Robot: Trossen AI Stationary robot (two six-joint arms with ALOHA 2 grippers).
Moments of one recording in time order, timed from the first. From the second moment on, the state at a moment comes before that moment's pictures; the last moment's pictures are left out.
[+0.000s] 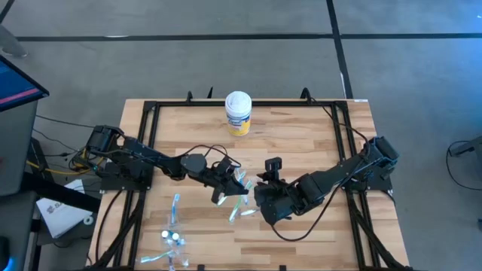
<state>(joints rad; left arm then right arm) -0.17 1.61 0.69 0.92 0.19 -0.77 0.49 1.79 1.67 -1.05 0.78 0.08</state>
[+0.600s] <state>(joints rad) -0.28 1.39 0.57 0.90 0.19 -0.57 0.51 1.79 1.67 -1.12 0.78 0.22</state>
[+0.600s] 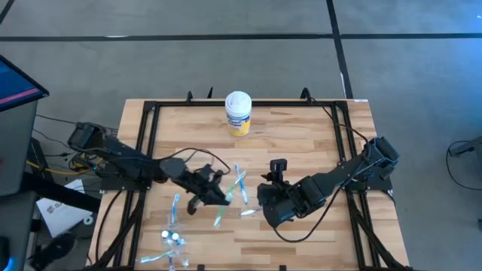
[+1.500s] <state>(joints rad) -0.57 0.85 0.20 0.79 0.05 -0.38 0.50 1.79 1.67 -1.10 0.78 0.23</state>
